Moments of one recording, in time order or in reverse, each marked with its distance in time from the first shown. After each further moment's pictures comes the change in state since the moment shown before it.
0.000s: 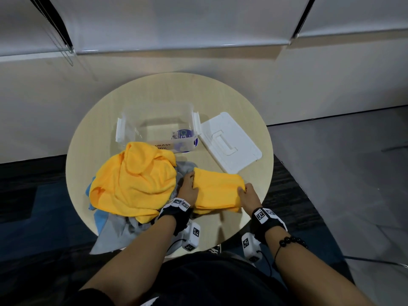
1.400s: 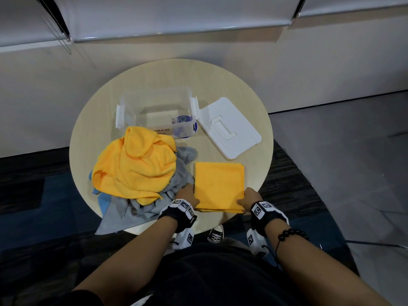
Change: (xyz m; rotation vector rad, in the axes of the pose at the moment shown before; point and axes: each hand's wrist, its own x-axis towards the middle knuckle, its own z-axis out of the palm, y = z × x) left_hand -0.031 -0.041 0.025 0.584 -0.123 -0.127; right_hand -0.026 0.037 0.005 -0.318 -0.162 0.170
